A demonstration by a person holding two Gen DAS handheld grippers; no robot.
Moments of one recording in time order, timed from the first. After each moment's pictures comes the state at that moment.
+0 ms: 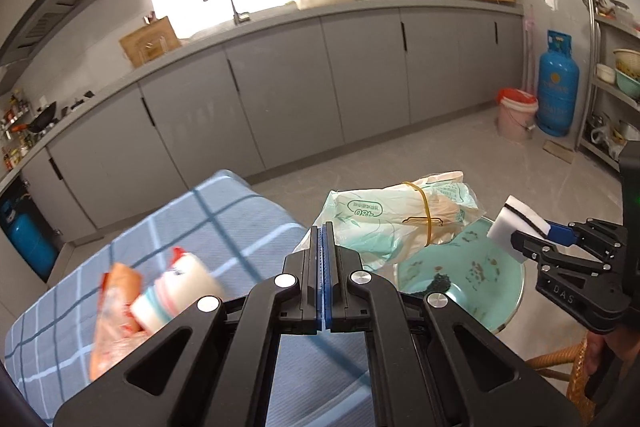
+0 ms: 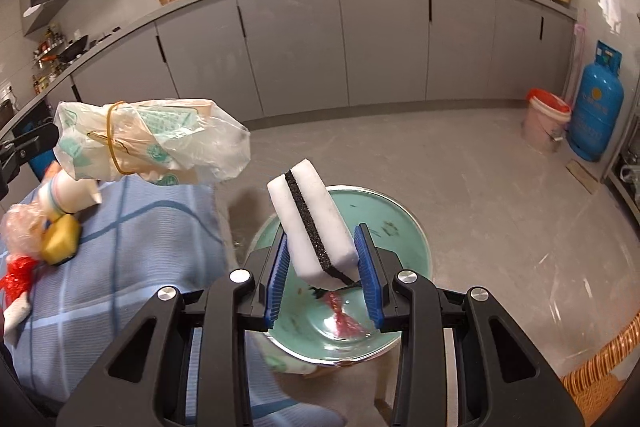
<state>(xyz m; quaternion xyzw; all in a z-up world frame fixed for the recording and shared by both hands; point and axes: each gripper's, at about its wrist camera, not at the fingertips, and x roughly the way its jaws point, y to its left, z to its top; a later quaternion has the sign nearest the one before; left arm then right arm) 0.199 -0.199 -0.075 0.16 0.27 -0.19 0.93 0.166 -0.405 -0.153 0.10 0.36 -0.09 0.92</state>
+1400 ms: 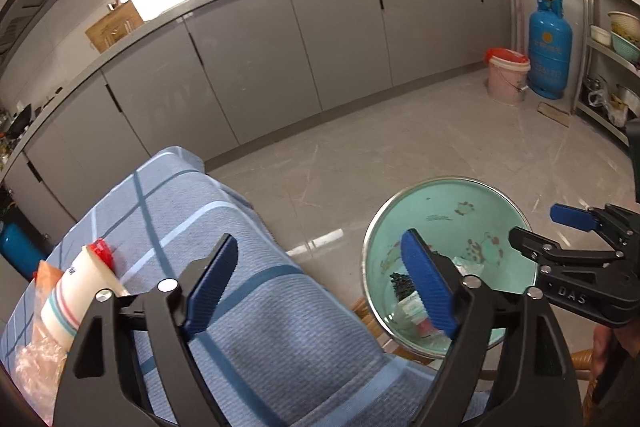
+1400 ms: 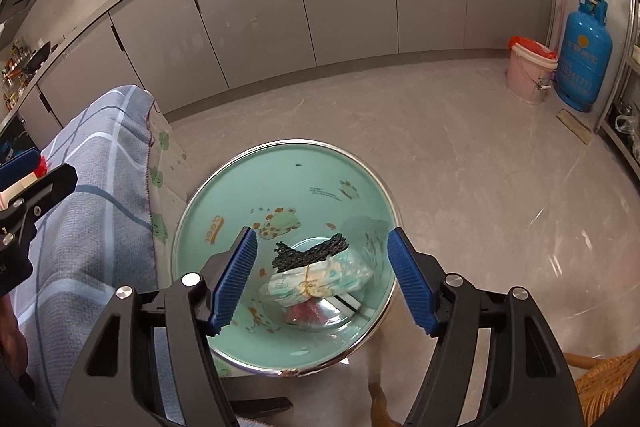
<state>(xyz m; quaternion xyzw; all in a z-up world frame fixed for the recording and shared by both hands) 0.229 -0.260 -0.143 0.20 0.30 -0.19 0.91 0.181 -0.447 -0.211 0.15 0.40 -0.12 0.90</state>
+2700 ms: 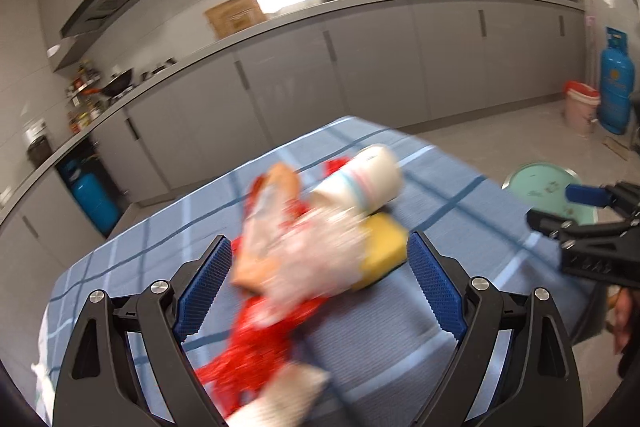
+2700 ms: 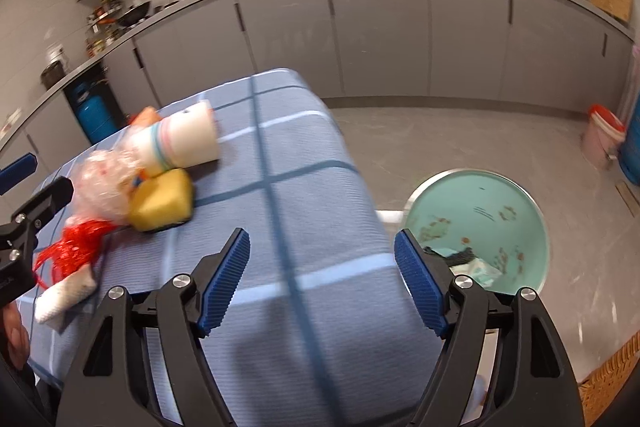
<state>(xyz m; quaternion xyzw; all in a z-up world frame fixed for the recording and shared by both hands) 0.151 -0.023 -0.080 0.17 0.28 -0.04 0.95 0.169 -0.239 -0.133 0.07 0.37 0.03 0.93</state>
